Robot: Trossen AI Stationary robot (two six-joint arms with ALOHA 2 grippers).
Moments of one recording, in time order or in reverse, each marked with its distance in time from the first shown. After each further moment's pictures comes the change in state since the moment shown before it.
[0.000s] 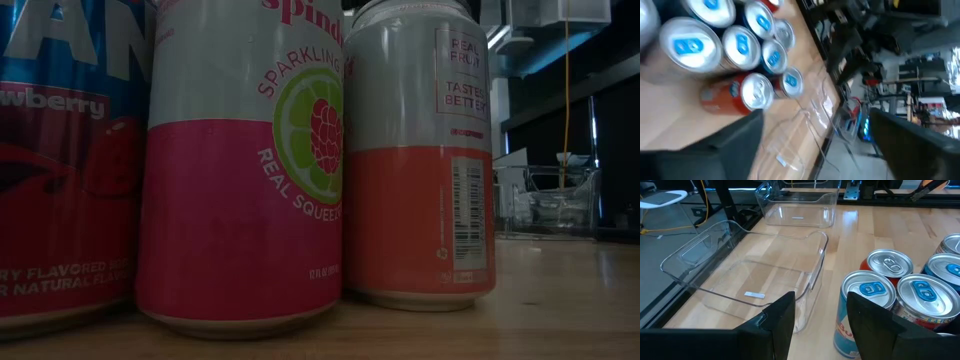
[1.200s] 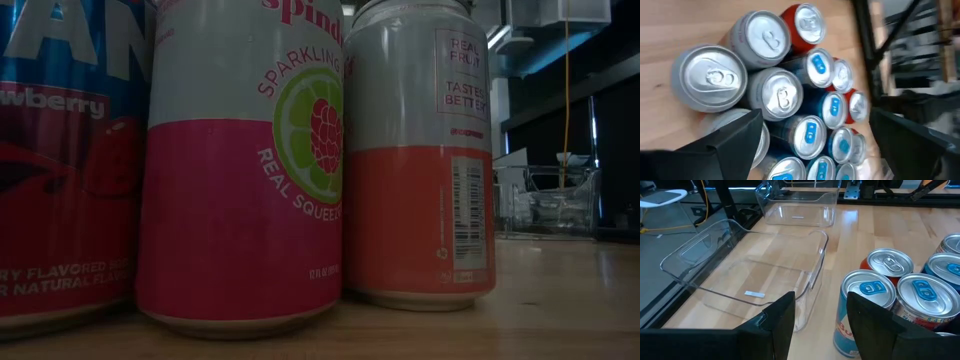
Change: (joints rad) left arm 0.000 0.000 0.000 -0.005 0.000 -0.003; right arm 0.206 0.344 0.376 -0.266 -0.210 -0.026
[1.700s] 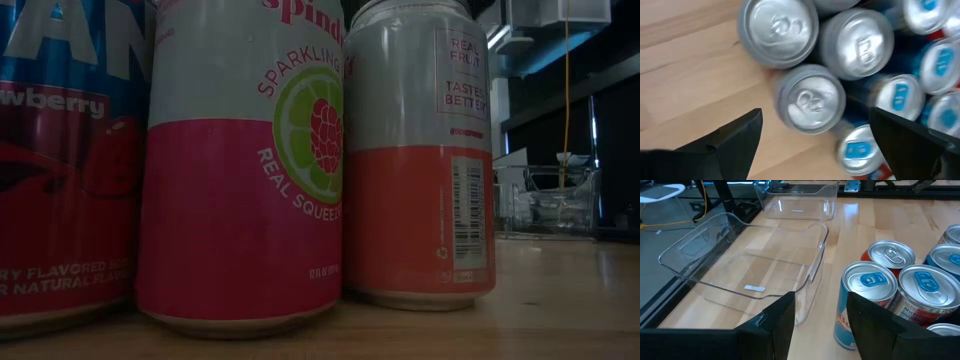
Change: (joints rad) left arm 0.000 0.000 0.000 -0.026 0.000 0.003; right arm -0.019 0.214 0.290 -0.520 -0.036 0.157
